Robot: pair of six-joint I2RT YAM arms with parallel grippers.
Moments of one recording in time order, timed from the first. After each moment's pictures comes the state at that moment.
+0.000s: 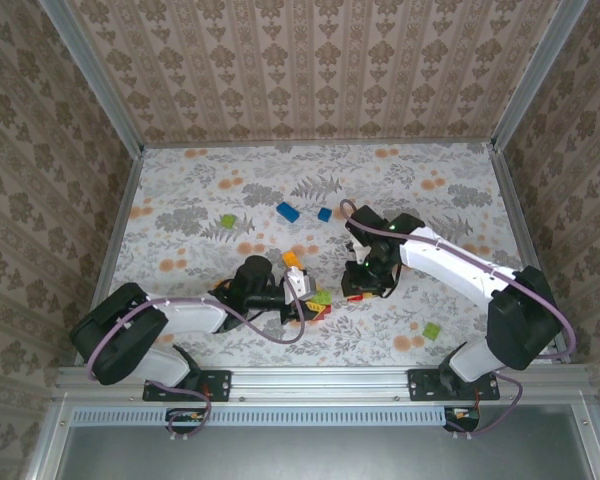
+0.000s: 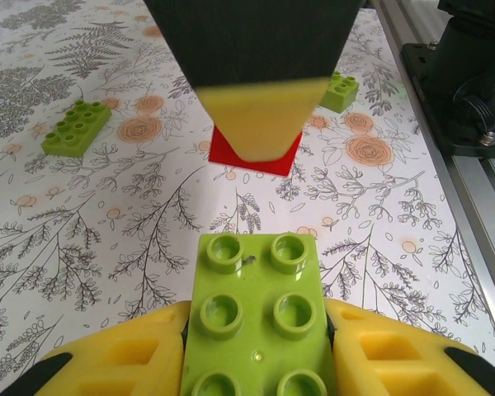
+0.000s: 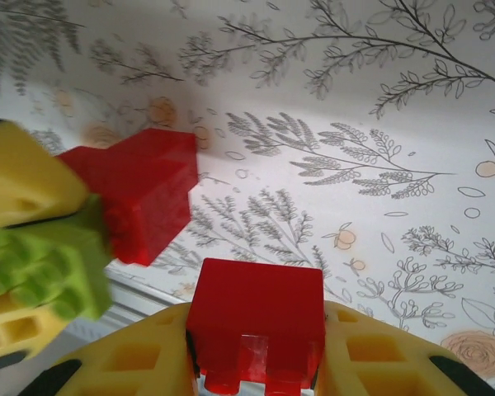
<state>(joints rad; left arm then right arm) -0.85 1.41 0.38 0.56 0.64 0.28 0.63 1.50 1.15 -1.07 -0.31 0.53</state>
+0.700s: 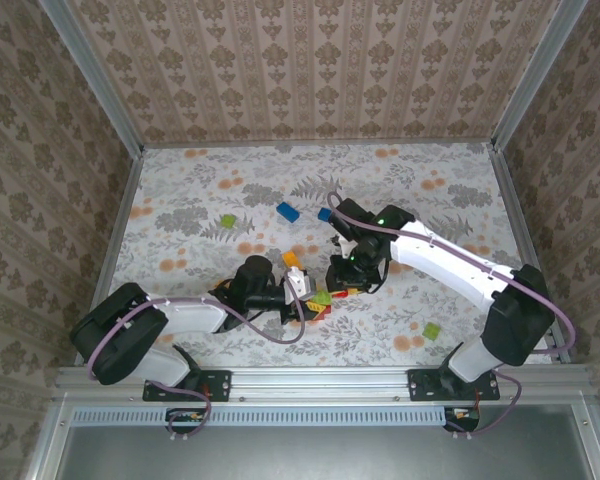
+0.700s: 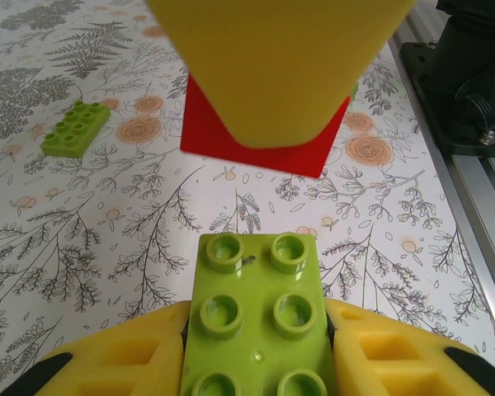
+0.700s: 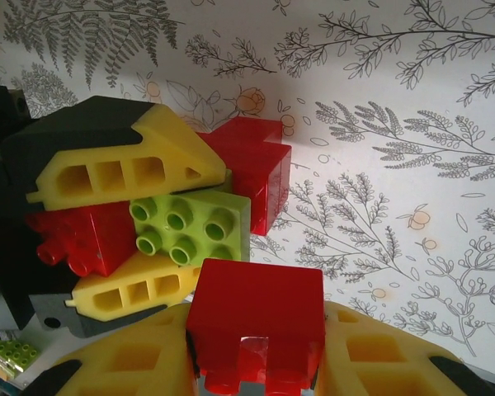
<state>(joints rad) -0.85 1.41 0.38 0.56 0.64 0.28 0.72 1.55 1.30 -1.13 -0.33 0.65</state>
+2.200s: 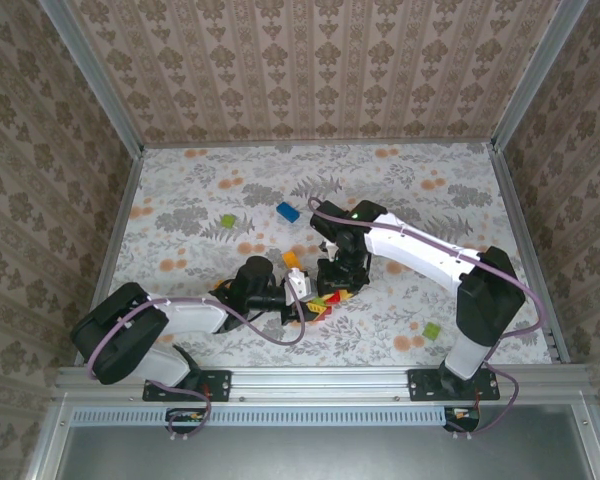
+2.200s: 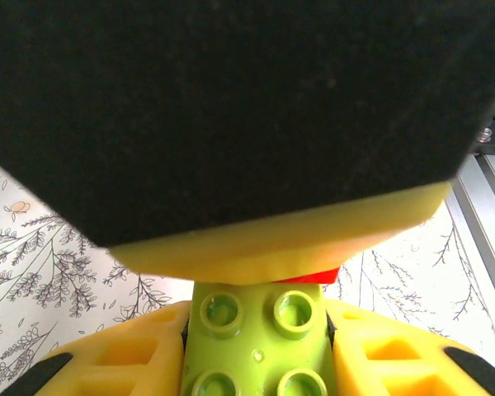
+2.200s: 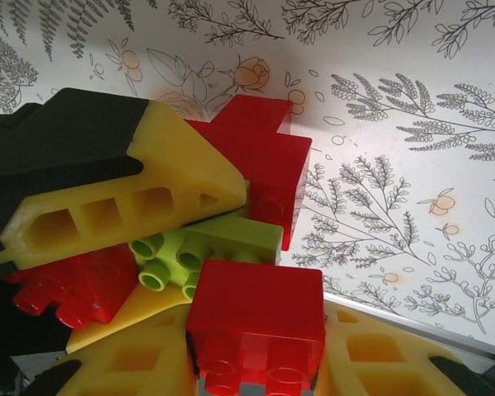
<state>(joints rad) -0.86 1.41 0.38 0.57 0.64 0.29 0.76 1.71 1.42 -1.23 -0.35 0.65</state>
